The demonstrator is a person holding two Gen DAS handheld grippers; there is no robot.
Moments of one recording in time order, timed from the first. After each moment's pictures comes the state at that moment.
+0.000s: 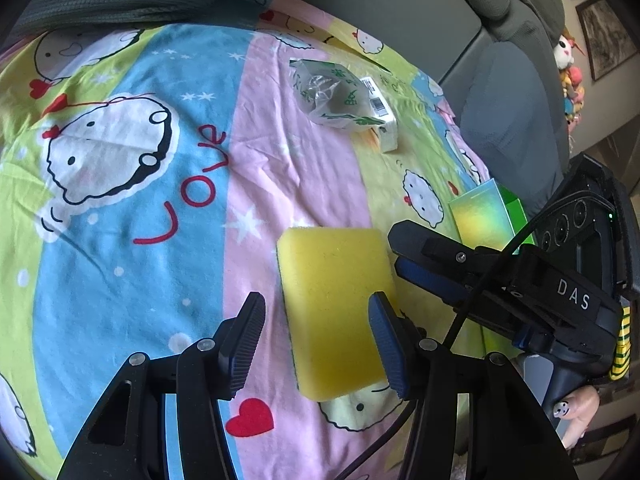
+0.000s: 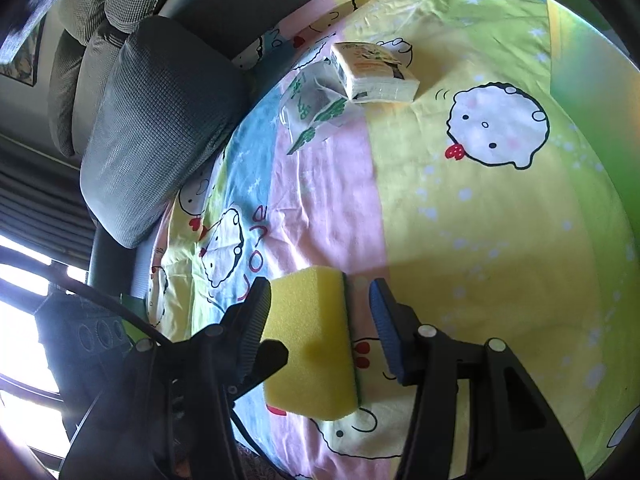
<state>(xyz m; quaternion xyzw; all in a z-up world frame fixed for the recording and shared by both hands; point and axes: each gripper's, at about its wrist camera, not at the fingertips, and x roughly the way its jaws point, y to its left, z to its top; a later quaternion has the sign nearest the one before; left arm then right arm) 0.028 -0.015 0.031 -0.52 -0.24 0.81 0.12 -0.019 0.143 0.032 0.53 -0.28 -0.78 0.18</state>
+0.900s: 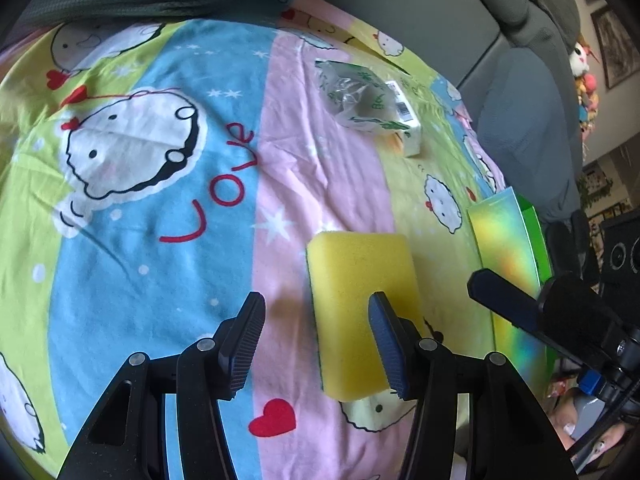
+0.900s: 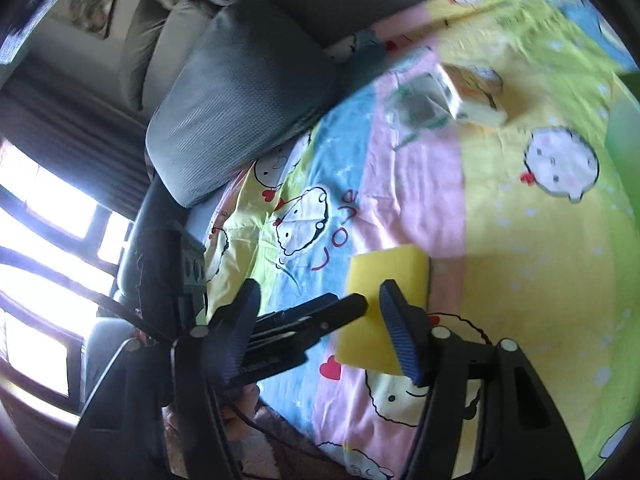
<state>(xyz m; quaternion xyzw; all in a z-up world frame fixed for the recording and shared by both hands) 0.028 -0.023 0.030 -0.53 -0.23 0.81 0.10 0.010 0.120 0.079 0.48 -0.23 -0.79 0.30</state>
